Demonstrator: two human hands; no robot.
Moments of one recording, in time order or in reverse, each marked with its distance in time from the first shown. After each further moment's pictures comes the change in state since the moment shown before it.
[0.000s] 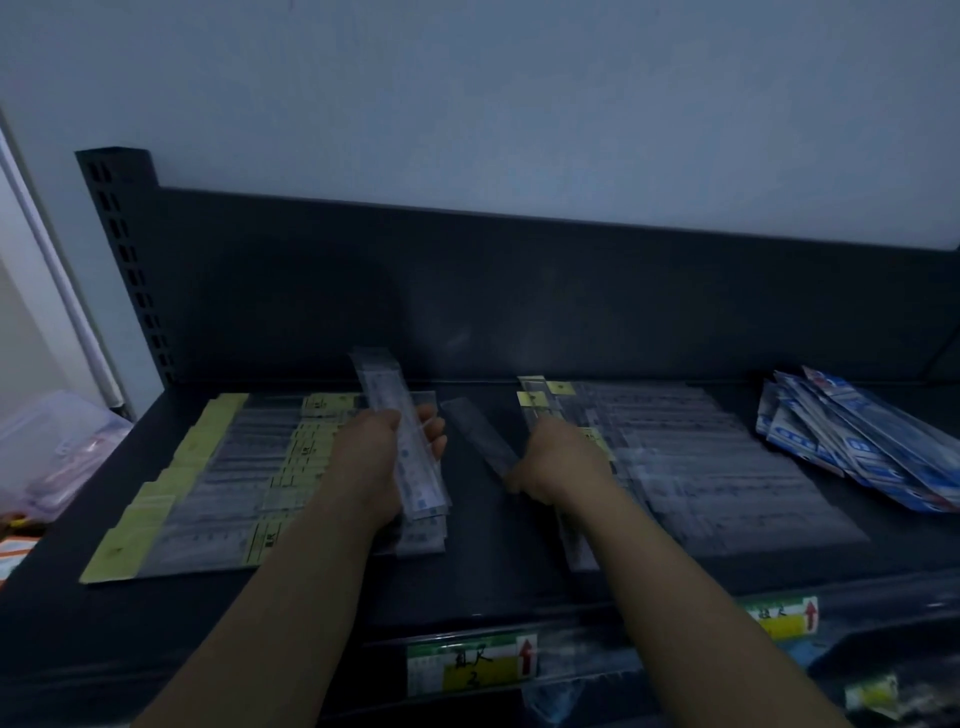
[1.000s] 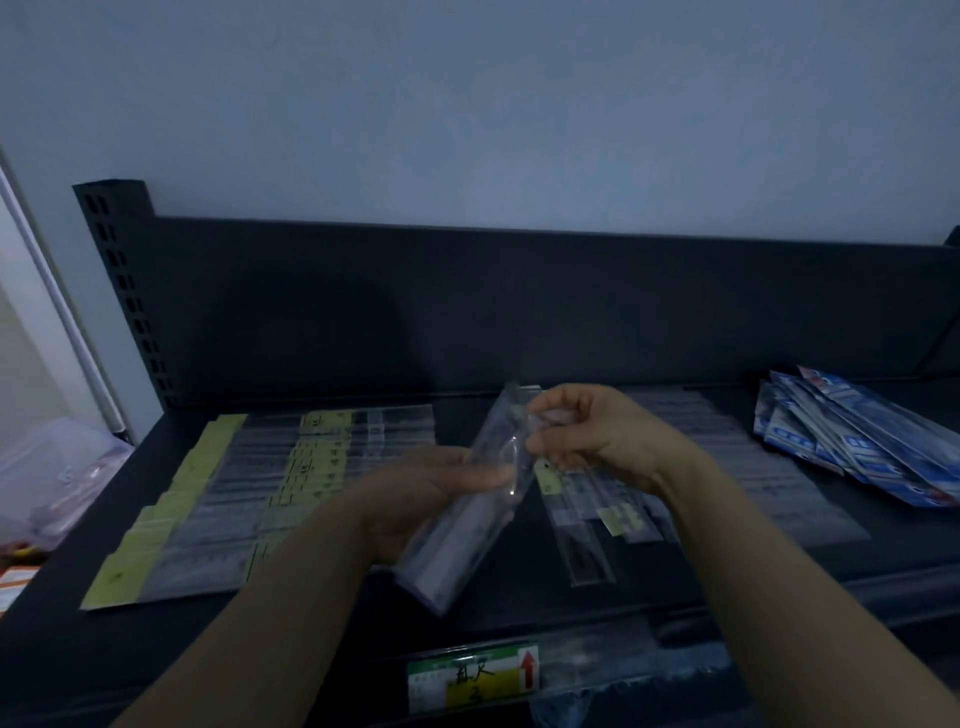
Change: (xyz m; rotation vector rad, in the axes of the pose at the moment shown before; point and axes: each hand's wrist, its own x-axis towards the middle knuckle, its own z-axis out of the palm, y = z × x) left_hand -0.048 0.004 0.018 0.593 -0.551 -0.229; right_hand 0.000 0.044 -0.045 1.010 -0.322 -0.298
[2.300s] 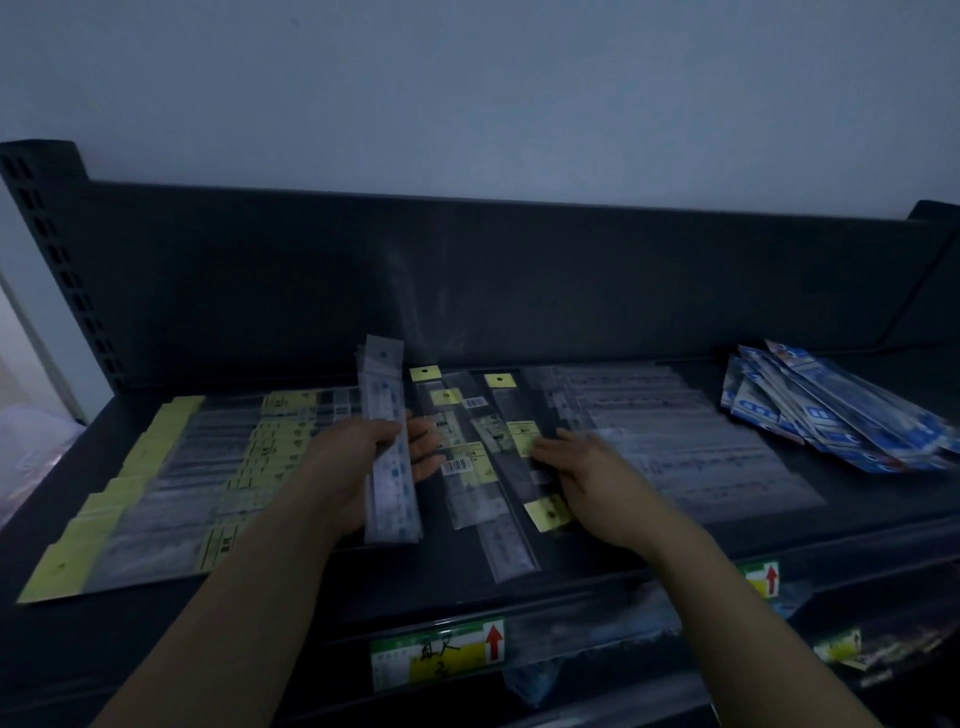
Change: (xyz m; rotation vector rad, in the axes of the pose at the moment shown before) left_hand 0.014 -0.009 -0.011 -0.400 0.436 0.140; right_hand -0.028 0.071 -0.008 -1.067 0.146 -0.111
